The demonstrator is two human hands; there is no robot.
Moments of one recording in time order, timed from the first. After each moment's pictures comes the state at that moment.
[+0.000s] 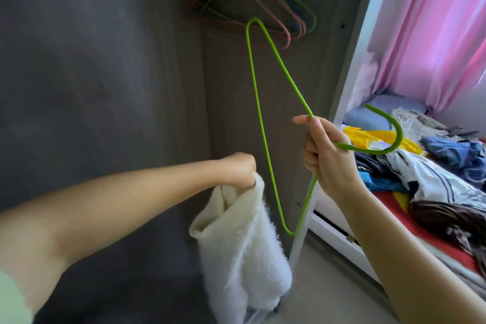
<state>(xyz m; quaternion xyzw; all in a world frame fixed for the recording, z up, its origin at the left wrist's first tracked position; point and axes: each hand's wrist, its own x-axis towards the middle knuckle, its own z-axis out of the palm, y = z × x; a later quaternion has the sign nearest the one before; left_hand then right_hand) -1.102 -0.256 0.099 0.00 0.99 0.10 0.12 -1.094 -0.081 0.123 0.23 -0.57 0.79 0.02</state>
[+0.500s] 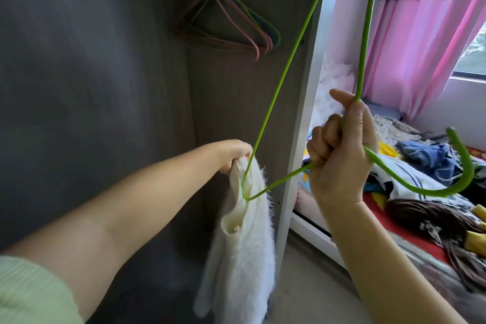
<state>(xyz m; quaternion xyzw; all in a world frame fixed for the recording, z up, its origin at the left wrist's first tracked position) -1.106 -0.207 0.123 -0.21 0.83 0.49 0.16 -1.009 -0.047 0.166 0.26 -0.37 0.87 0.22</state>
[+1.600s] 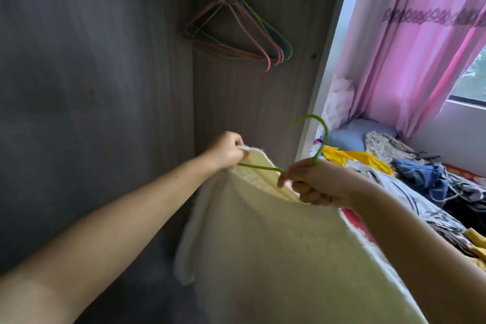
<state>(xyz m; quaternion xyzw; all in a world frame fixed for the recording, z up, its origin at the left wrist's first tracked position) -1.097 -0.242 0.131 -0.03 0.91 0.39 -0.13 -1.070 -0.032 0.156 0.14 -0.82 0.48 -0.28</state>
